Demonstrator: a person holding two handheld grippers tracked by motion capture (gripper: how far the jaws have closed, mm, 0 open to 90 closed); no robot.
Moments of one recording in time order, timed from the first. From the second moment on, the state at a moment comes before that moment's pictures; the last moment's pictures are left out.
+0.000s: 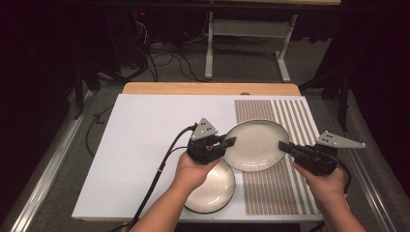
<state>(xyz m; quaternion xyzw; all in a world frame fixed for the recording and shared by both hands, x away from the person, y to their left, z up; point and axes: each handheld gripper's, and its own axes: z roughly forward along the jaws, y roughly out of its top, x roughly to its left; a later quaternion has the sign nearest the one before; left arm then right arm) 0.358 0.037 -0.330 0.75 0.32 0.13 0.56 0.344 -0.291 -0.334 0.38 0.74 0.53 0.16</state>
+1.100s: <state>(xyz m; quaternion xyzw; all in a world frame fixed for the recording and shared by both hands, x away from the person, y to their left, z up) 0.413 -0.051 -0.363 0.79 0.33 0.06 0.51 0.355 -0.369 -0.367 0.46 0.71 0.51 0.18</state>
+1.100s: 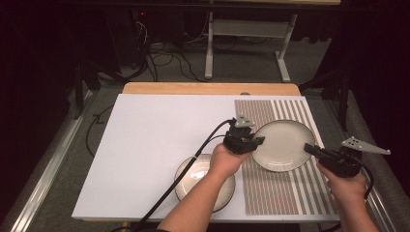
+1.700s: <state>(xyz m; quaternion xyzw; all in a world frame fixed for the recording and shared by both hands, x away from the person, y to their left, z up) 0.426 -0.076 -0.384 0.80 0.35 0.05 0.49 0.362 -0.385 -0.383 0.48 0.71 0.49 0.18</state>
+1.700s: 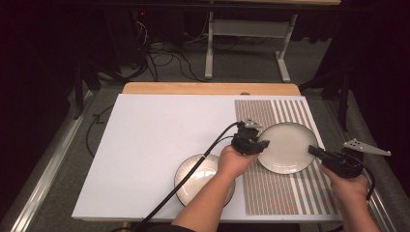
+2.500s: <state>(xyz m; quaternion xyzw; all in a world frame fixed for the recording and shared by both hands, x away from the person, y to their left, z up) 0.428 -0.066 -0.376 0.79 0.37 0.08 0.49 0.366 -0.386 -0.388 0.49 0.71 0.47 0.19</state>
